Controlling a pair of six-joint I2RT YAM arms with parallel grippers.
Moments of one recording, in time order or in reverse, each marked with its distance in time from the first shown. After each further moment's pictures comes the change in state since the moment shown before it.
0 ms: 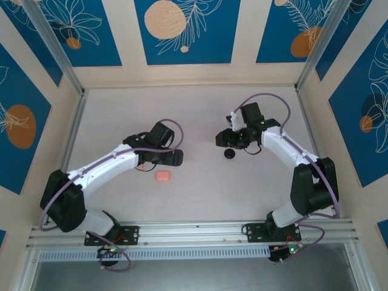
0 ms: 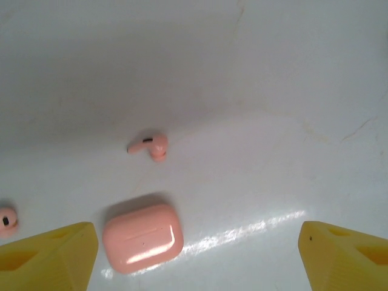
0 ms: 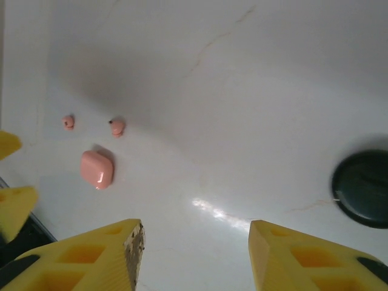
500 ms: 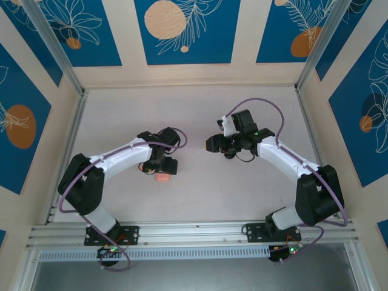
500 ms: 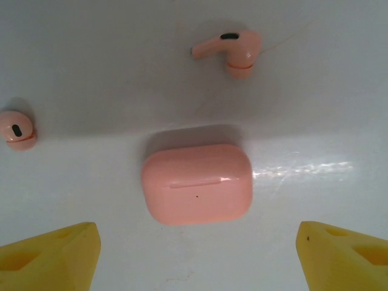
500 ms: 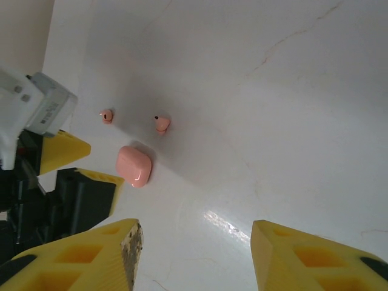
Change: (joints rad) left arm 0.000 0.182 0.040 -0.209 -0.043 -0.086; right arm 0.100 -0.064 -0.085 0.149 -0.001 0.085
